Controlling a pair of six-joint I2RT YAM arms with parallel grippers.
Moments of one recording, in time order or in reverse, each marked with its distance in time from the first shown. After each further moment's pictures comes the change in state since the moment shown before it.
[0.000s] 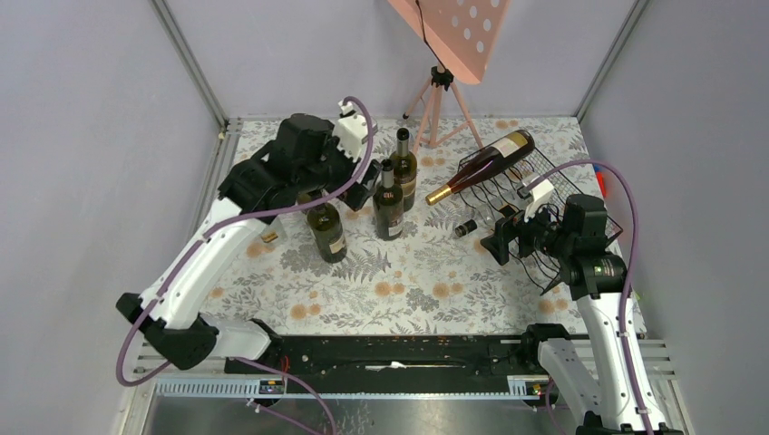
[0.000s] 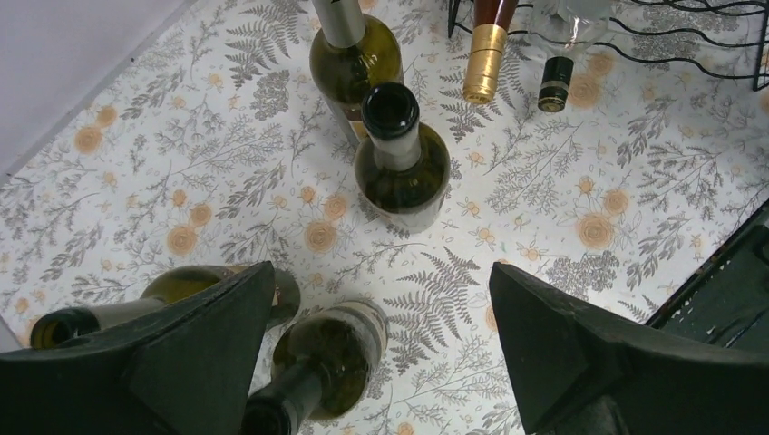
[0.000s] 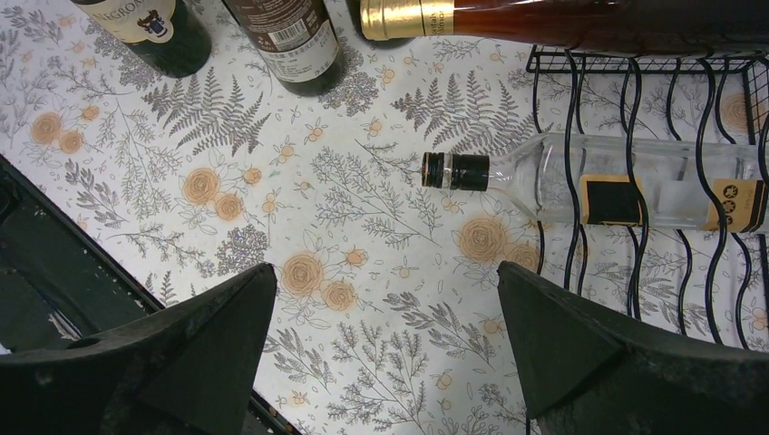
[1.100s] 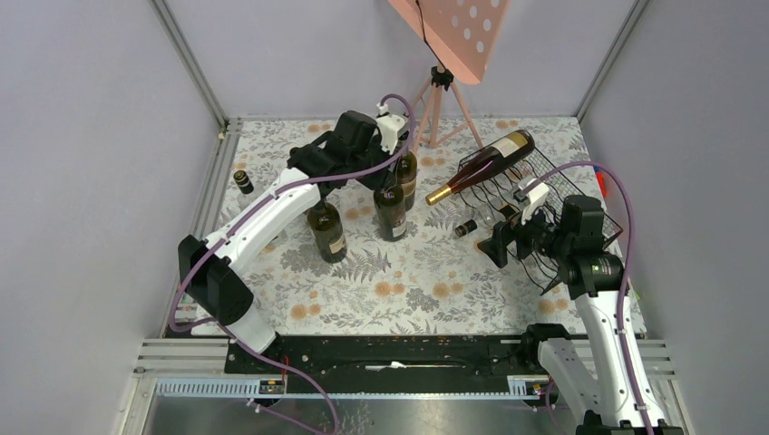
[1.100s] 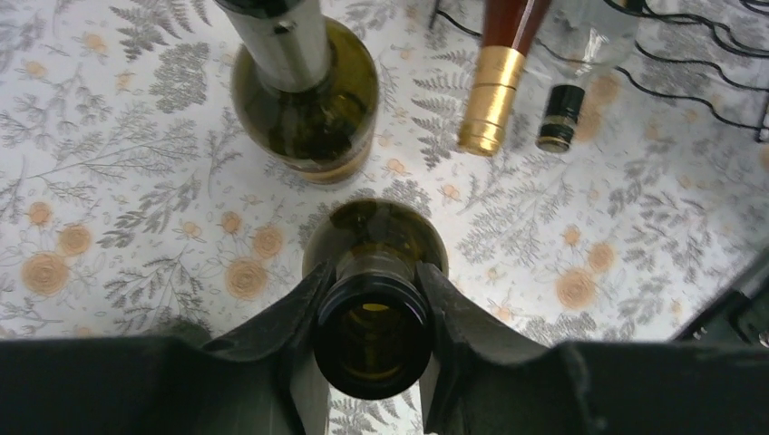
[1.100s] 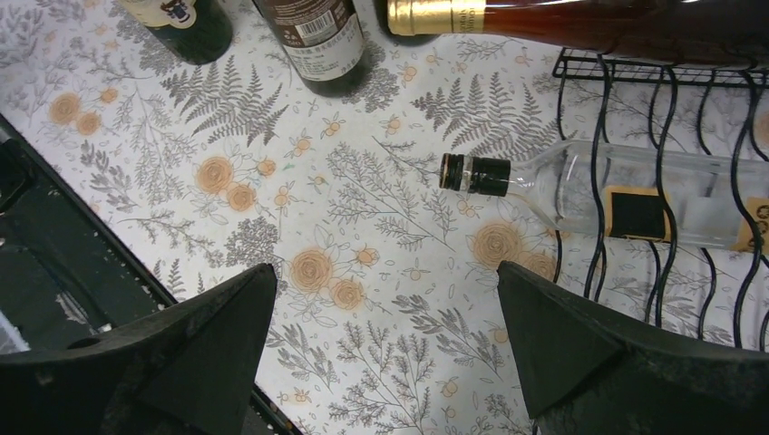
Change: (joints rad) left arm 0.014 0.323 -0.020 0.222 0.052 -0.158; right arm -0.001 0.002 -0.026 0.017 -0.043 -0.035
